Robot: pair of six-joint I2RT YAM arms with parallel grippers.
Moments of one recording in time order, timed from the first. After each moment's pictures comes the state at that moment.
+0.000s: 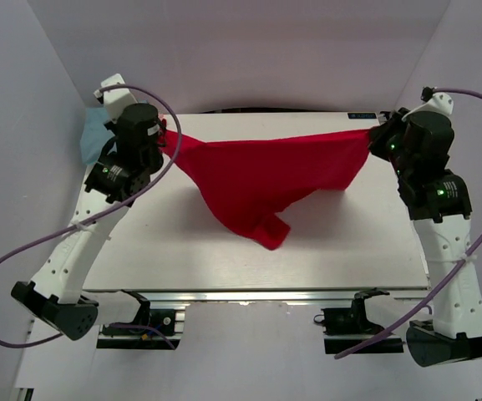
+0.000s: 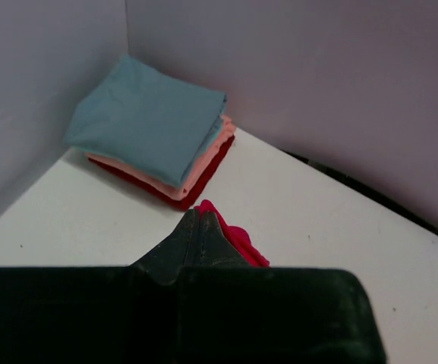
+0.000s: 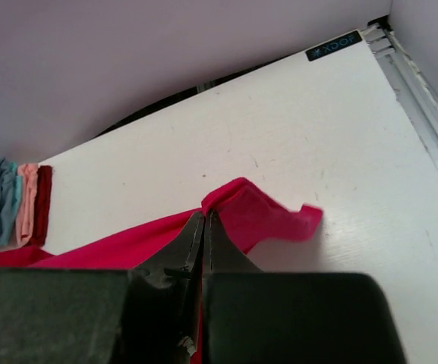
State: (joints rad) left arm -0.48 1.26 1.53 -0.53 -0.90 -0.42; right arm 0.18 1.08 1.49 -0.66 0.18 0.45
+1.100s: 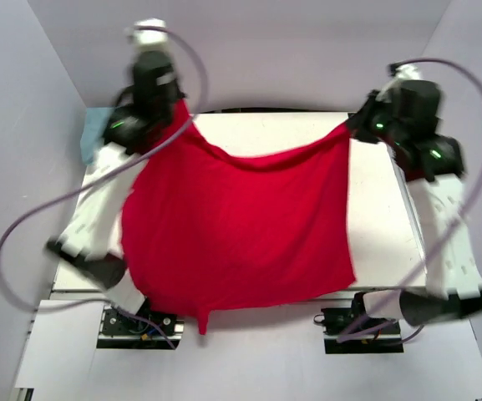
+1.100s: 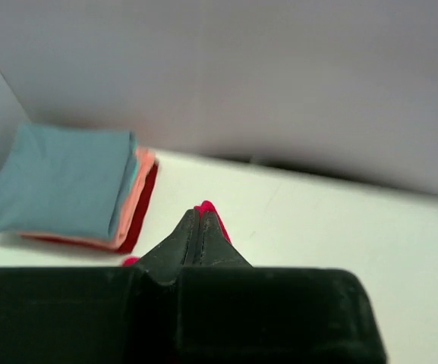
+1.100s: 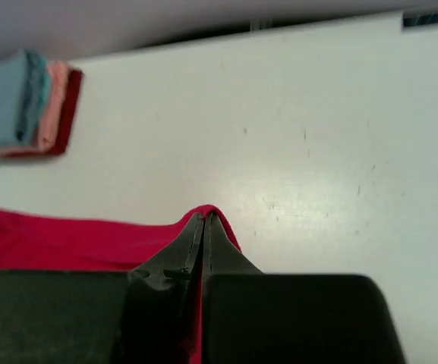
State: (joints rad) left arm -0.49 1.53 2.14 -0.66 -0.61 -0.21; right arm 0.19 1.26 1.82 -0.86 -0.09 0.31
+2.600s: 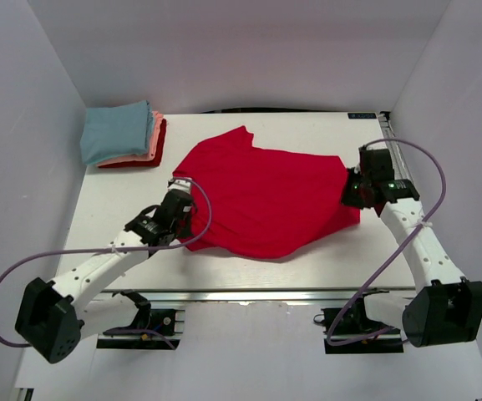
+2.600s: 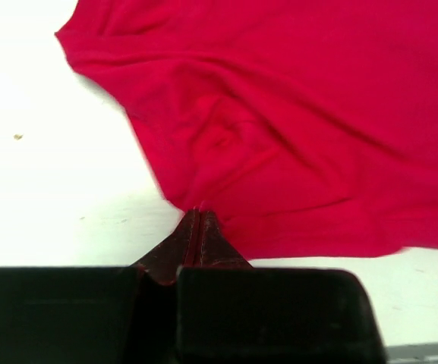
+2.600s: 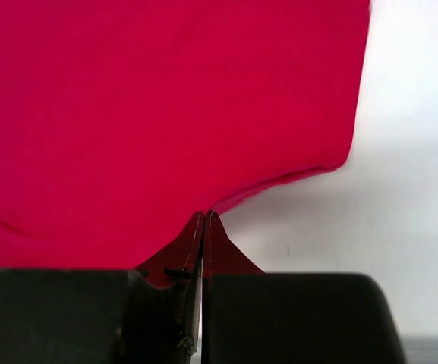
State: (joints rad) left arm -0.60 1.10 0.73 -0.50 -0.34 -0.39; right arm 0.15 1.19 1.05 -0.74 0.00 0.32
